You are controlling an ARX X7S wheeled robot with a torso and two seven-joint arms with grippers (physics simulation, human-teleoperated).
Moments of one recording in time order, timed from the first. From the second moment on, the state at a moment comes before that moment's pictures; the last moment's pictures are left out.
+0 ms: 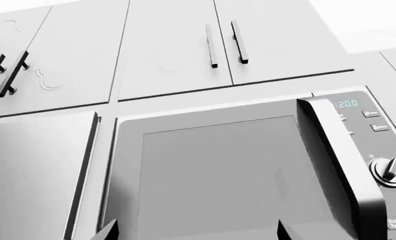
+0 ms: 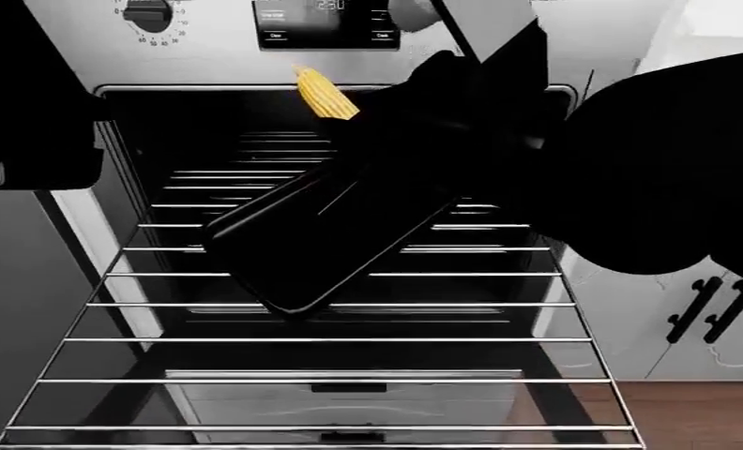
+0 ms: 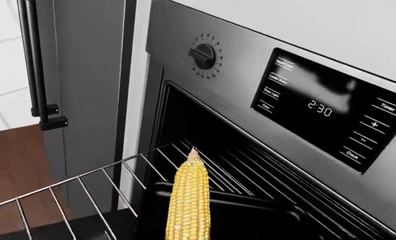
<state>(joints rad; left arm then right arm) -2.27 -1.13 1.92 1.05 -0.98 0.04 -1.57 1.65 0.59 -0.91 -0.26 1.71 0.93 0.47</state>
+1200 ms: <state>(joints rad) -2.30 -1.13 1.96 1.05 -0.96 0.05 -1.57 1.65 0.58 -0.92 -0.28 1.69 0.92 0.47</state>
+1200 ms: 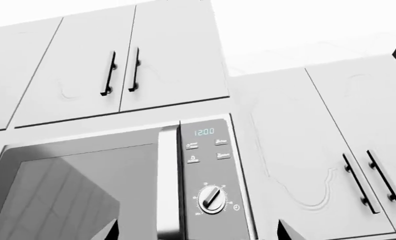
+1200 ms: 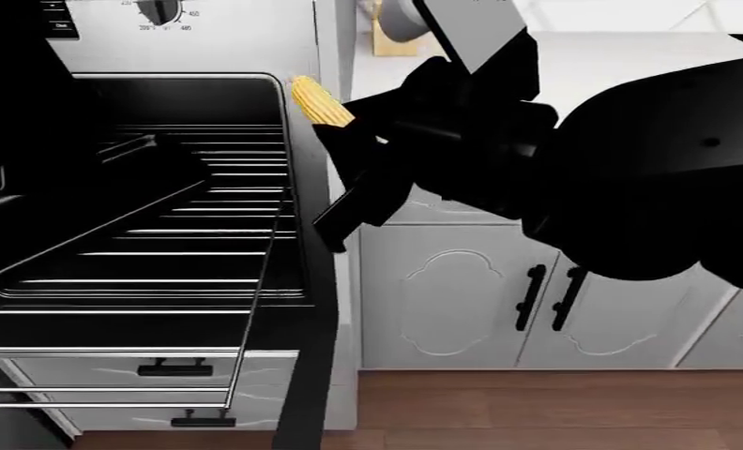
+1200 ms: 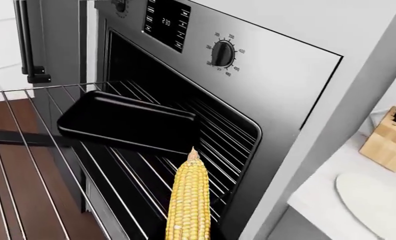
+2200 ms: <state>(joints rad) -2.32 -1.13 1.96 1.05 -0.97 0.05 -1.57 1.65 0.58 -0.92 -0.28 1.69 0.92 0.46</state>
